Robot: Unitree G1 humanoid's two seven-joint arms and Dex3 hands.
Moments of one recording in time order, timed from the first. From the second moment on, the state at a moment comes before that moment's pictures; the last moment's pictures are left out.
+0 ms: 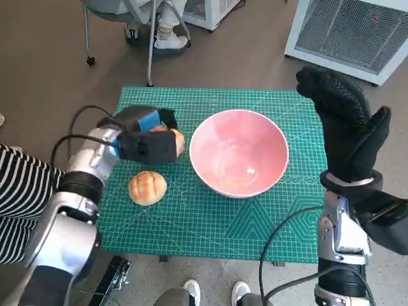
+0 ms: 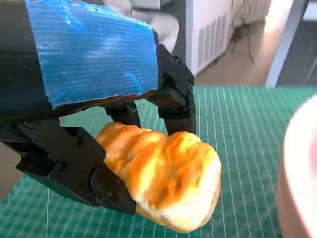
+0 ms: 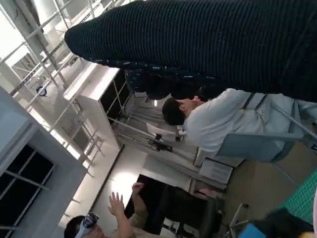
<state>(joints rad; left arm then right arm) -1.10 0.43 -0.45 1.31 0.63 -0.35 -0.08 -0.49 -0.14 -0.14 0.12 0.31 -0.45 0.34</state>
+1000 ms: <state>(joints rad) -0.95 0.39 -0.29 0.62 0.39 -0.63 -0.18 -0.46 -0.14 -0.14 0.11 0.31 -0.47 0.34</state>
